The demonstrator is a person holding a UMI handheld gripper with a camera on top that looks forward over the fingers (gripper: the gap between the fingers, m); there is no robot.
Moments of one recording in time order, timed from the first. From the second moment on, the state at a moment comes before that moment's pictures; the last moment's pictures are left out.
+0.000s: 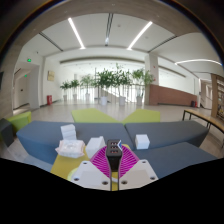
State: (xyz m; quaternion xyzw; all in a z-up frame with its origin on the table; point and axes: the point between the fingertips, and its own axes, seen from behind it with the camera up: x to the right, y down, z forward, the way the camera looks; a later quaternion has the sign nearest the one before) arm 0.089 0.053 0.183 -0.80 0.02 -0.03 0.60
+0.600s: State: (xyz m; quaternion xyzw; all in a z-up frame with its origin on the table) arm 0.115 0.028 -0.014 -0.92 0.03 -0.01 0.39
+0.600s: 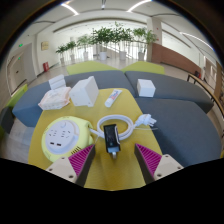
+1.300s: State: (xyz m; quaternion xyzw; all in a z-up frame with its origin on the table) arm 0.043 -0.156 0.144 -0.87 -0.07 0.00 0.49
